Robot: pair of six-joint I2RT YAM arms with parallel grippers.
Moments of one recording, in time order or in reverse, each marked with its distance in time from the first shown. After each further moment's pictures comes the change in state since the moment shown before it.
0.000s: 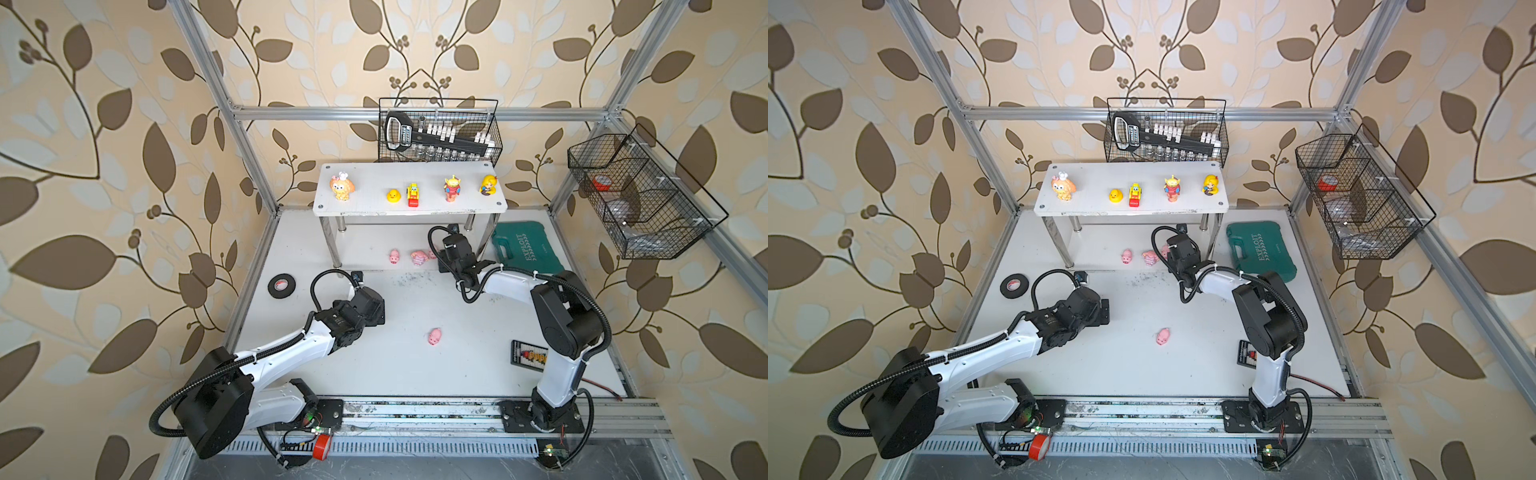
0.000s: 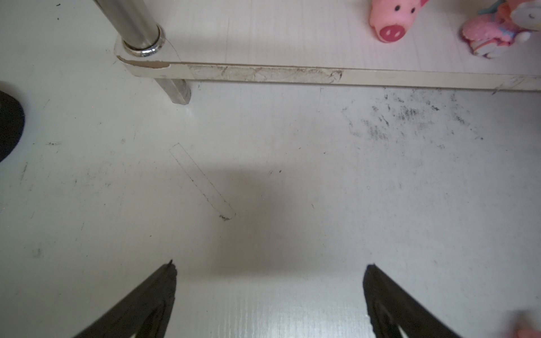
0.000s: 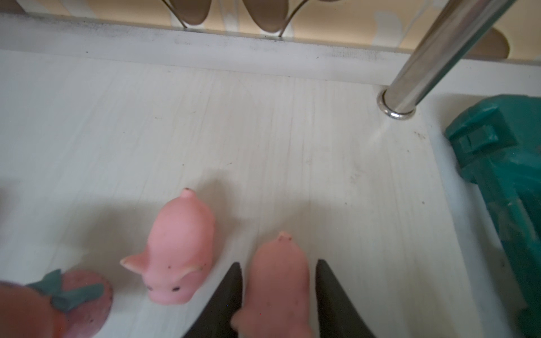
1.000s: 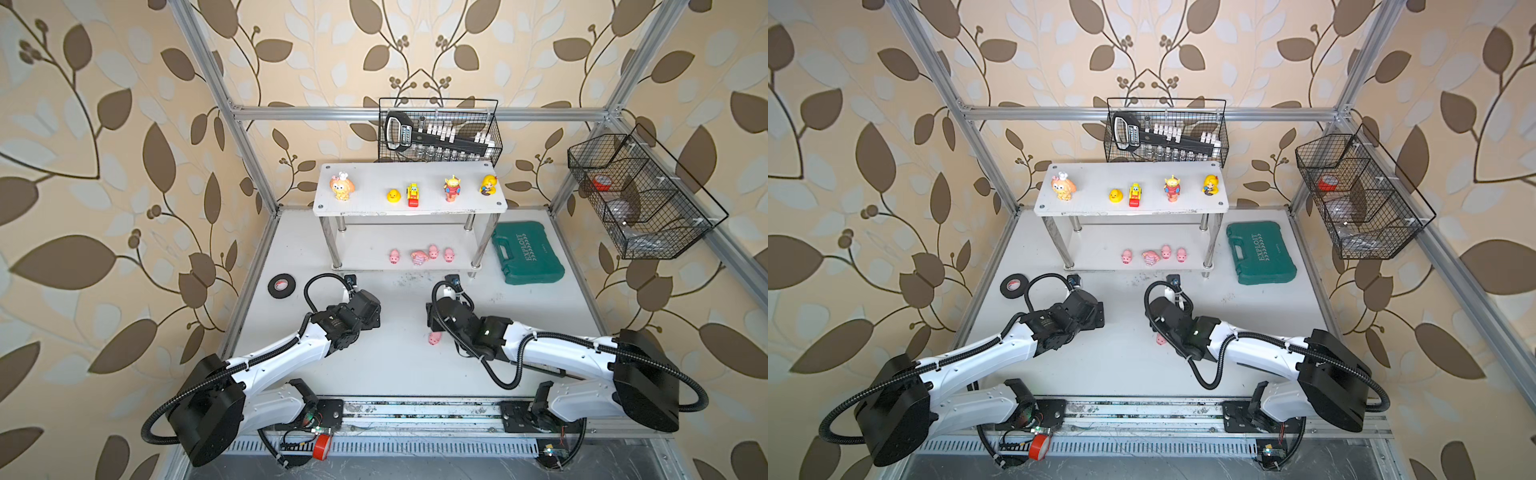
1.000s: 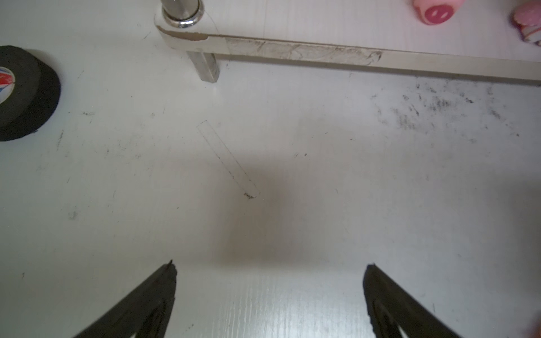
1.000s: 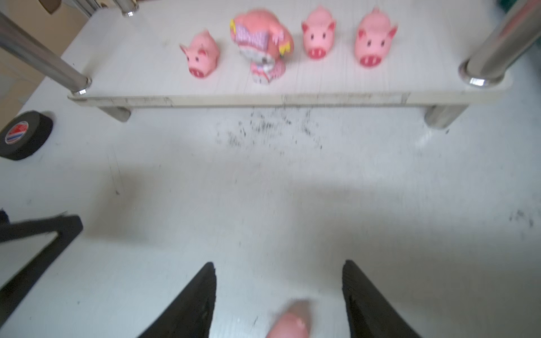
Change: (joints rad) left arm 0.000 -0.052 0.005 -0.148 -0.031 -0.089; right arm 0.540 -0.511 -0.426 -0.225 0.201 0.555
